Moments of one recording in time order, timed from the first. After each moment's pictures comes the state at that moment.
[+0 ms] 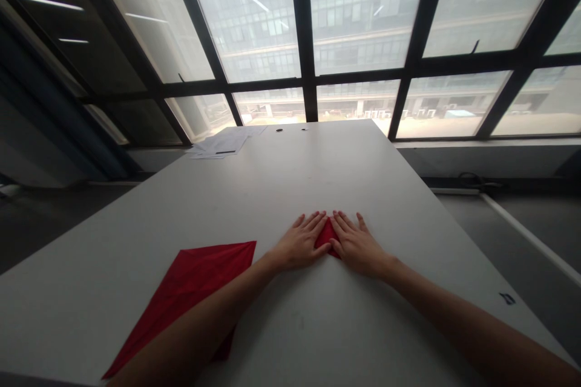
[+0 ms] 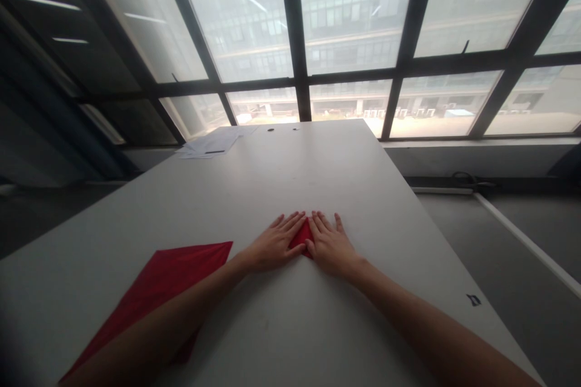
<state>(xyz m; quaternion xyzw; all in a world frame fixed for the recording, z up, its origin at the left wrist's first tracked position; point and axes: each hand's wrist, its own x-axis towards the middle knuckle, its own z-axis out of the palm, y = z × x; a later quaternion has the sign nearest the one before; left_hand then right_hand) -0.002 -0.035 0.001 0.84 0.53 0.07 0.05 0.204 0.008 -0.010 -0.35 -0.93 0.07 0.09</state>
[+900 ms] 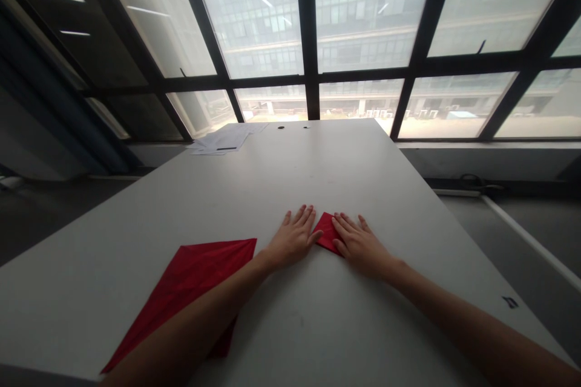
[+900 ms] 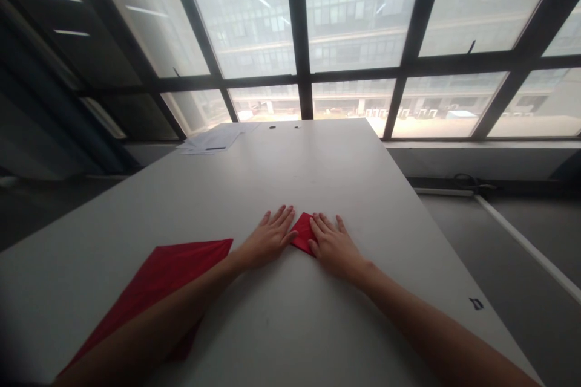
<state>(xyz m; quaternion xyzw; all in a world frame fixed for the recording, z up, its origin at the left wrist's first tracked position) -0.015 -0.034 -0.002 0.79 0.60 0.07 0.04 0.212 0.006 -0.009 -0.34 -0.93 0.10 0.10</state>
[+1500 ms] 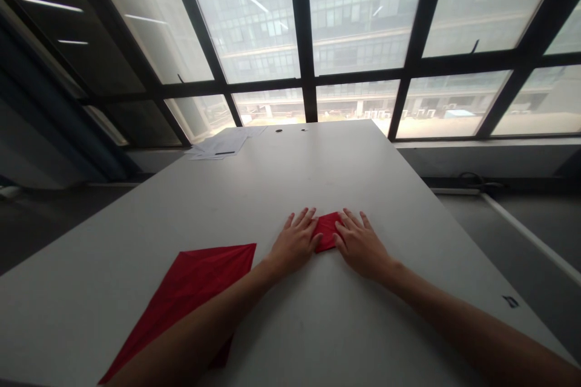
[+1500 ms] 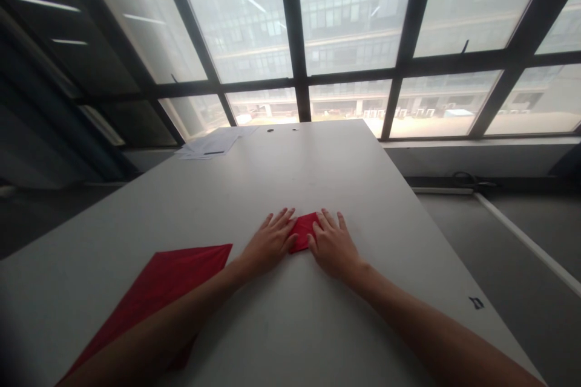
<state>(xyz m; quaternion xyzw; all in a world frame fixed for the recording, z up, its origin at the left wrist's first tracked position) -0.005 -0.042 0.004 0.79 0.60 0.11 -0.01 0.206 0.000 0.004 -0.38 -0.91 0.03 0.17</state>
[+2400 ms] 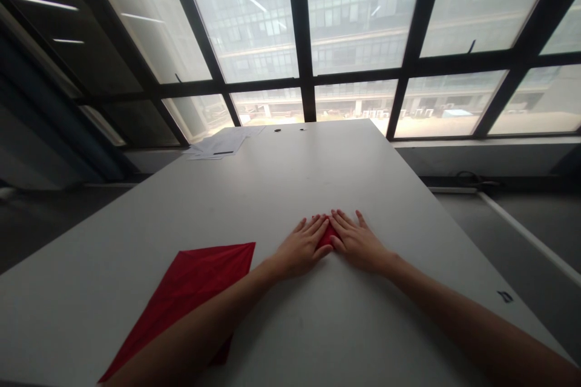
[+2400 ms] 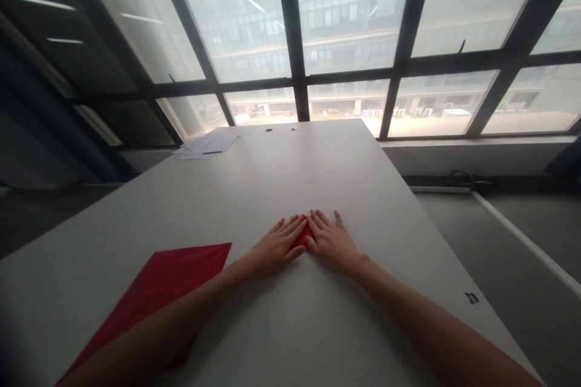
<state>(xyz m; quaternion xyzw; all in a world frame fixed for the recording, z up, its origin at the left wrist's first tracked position) 0.007 -0.045 0.006 0.85 0.52 0.07 0.07 0.208 0.016 -0.009 -0.34 -0.93 0.09 0.10</state>
